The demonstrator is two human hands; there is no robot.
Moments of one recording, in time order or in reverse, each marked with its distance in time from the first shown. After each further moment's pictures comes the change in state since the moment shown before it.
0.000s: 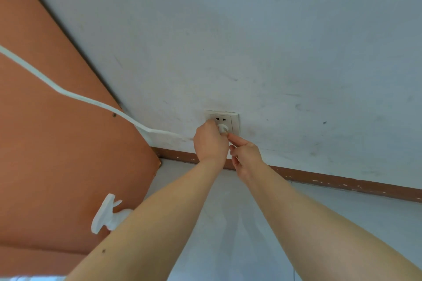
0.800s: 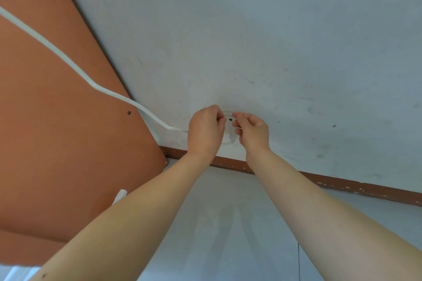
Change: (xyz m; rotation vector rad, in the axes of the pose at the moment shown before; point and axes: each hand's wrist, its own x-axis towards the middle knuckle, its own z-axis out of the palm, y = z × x) left_hand 0.004 -0.007 -0.071 -0.038 0.055 0.347; right_hand -0.031 -0.042 0.040 -0.151 0.125 -0.358
